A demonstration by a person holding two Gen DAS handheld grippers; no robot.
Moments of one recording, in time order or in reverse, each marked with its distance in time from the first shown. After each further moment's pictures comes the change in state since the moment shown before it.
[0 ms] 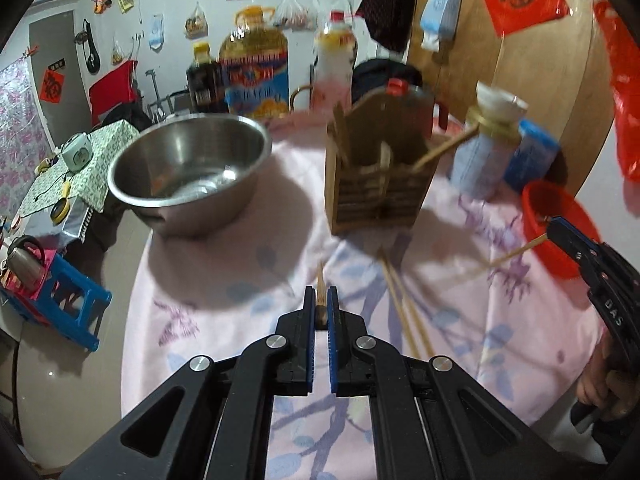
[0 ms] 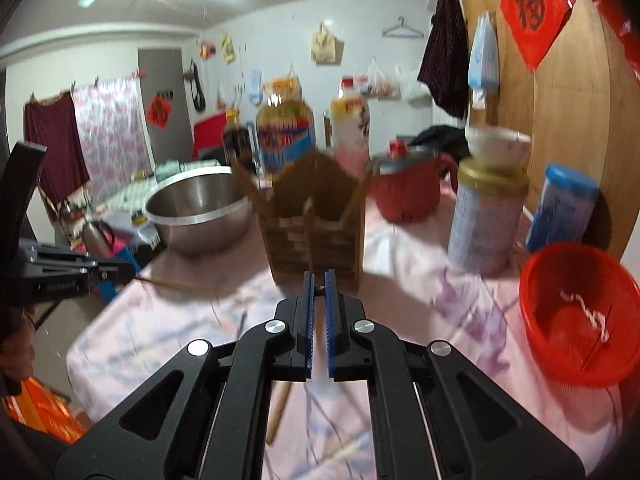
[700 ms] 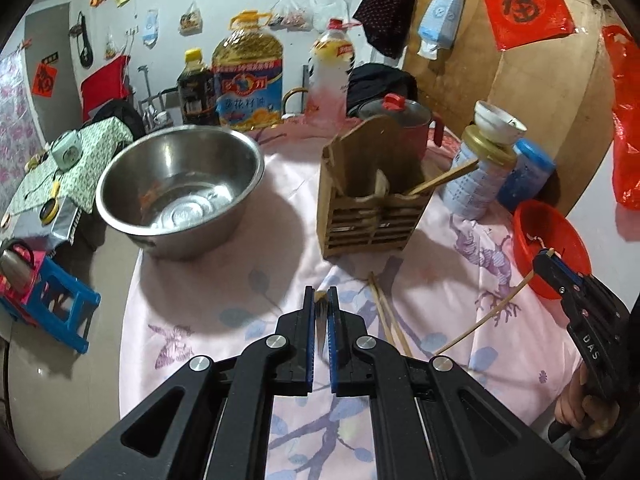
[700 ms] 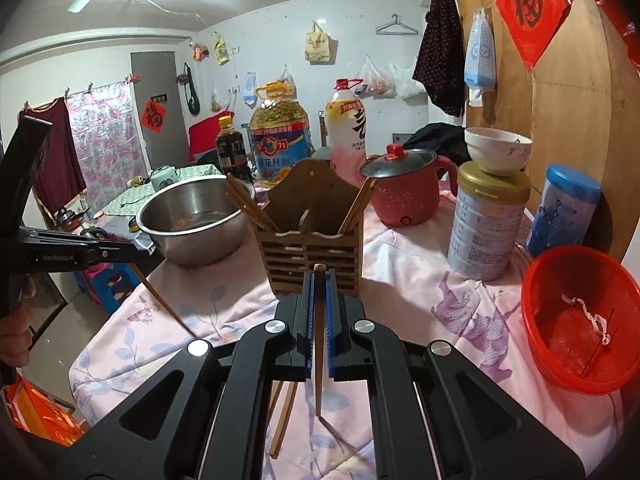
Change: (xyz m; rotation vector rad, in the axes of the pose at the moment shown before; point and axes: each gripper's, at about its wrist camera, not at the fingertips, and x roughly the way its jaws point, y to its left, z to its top) left arm 0.004 0.004 0.037 -0.007 0.009 -0.048; right arm 0.007 0.001 0.010 0.010 0.016 -0.020
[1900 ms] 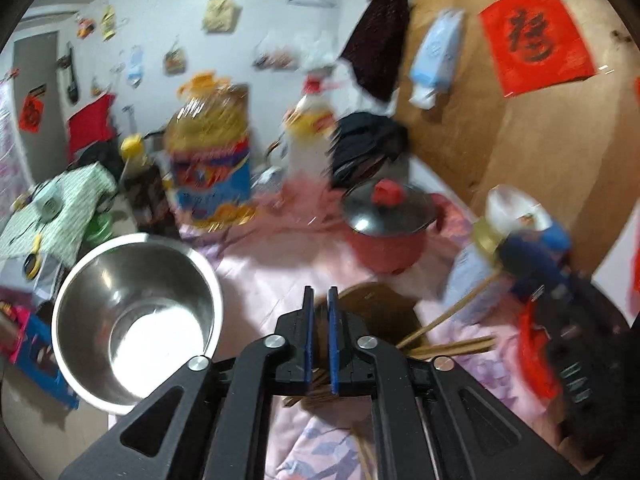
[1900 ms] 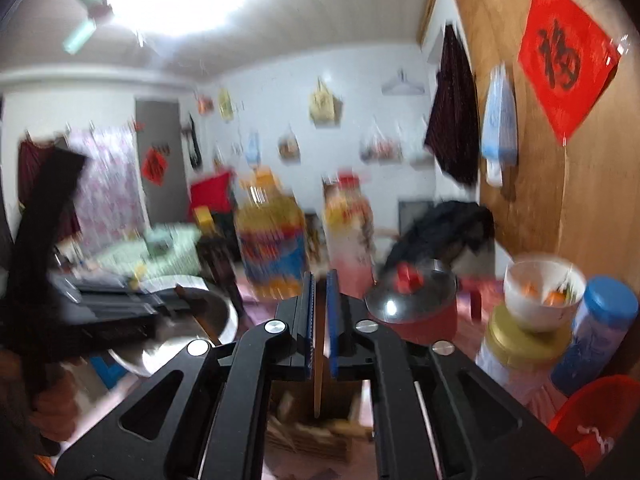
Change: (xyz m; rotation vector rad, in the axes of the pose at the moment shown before) left arm 0.083 -0.022 0.149 0.013 -0.098 -0.002; right arm 0.128 -0.015 0.121 -0.017 -0.065 -0.003
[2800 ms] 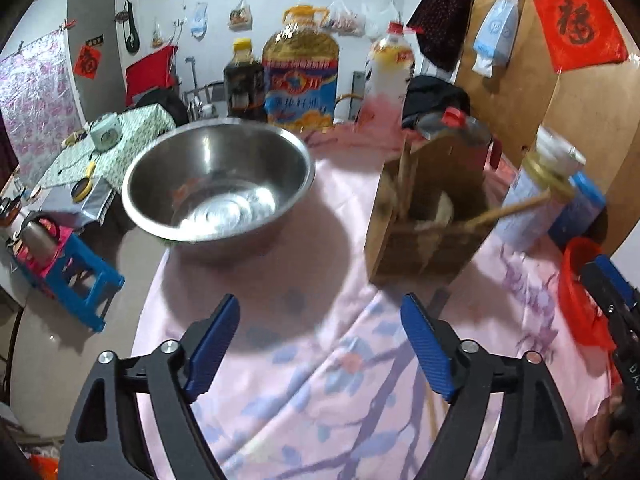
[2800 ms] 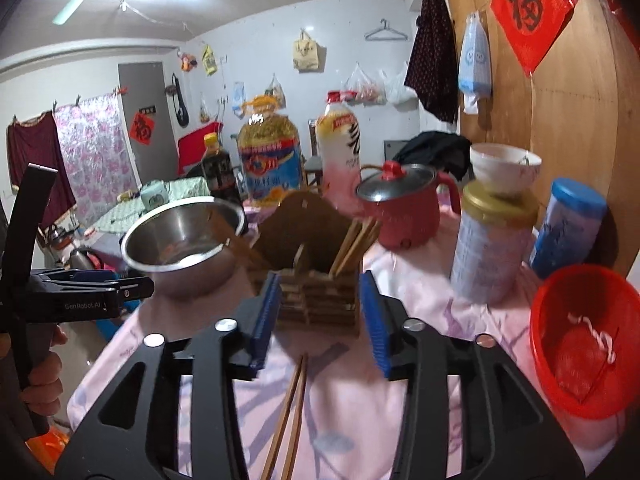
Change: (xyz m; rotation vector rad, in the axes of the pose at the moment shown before) left arm -0.059 0.046 -0.134 -0.126 0.105 0.155; right arm -0.101 0.023 -0.094 0.042 0.069 -0.039
